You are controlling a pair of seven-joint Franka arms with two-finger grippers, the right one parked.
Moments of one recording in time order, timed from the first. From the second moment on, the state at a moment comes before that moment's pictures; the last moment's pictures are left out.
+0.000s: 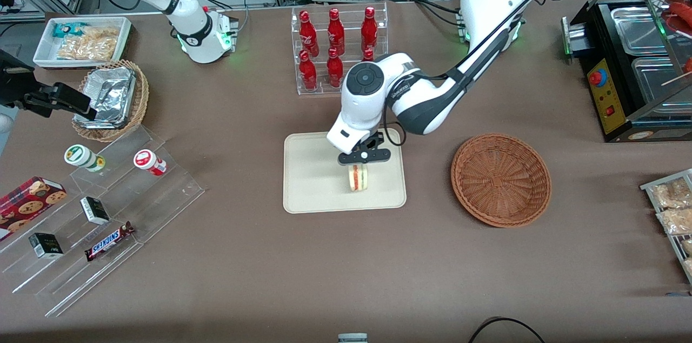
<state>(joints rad) -0.26 0.67 -0.66 -1.56 0.42 2.14 -1.12</state>
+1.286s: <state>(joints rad) -0.33 0.83 -0.64 -1.46 0.48 2.13 -1.13</state>
